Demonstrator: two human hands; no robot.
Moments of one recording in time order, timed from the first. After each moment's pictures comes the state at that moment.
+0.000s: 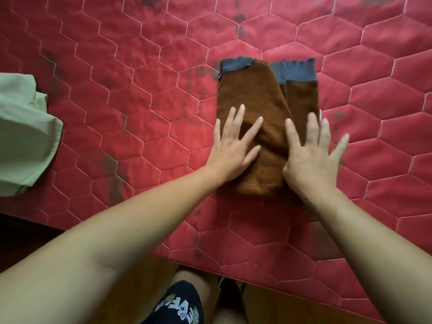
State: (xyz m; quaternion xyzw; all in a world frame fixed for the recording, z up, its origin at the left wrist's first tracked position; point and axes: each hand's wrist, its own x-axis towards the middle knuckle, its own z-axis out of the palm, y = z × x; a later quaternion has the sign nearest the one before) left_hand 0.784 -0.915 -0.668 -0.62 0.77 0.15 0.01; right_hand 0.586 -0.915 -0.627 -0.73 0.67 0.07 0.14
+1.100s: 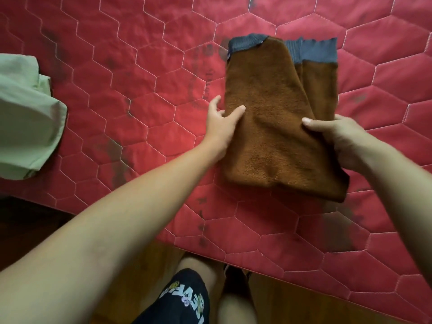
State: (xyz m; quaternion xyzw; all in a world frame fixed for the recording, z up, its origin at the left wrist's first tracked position) left_hand 0.803 -0.939 -0.673 -0.75 0.21 0.51 -0.36; right_hand 0.553 -0.965 -0.633 -0.26 0.65 -0.16 0.70
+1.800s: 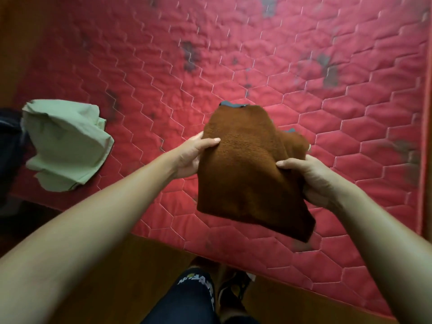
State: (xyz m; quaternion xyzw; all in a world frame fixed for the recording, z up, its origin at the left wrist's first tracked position) left_hand 0.872 -0.904 -0.418 -0.57 0.19 0.74 -0.31; right_hand 0.575 -0.912 -0.411 -0.24 0.53 -0.20 0.79
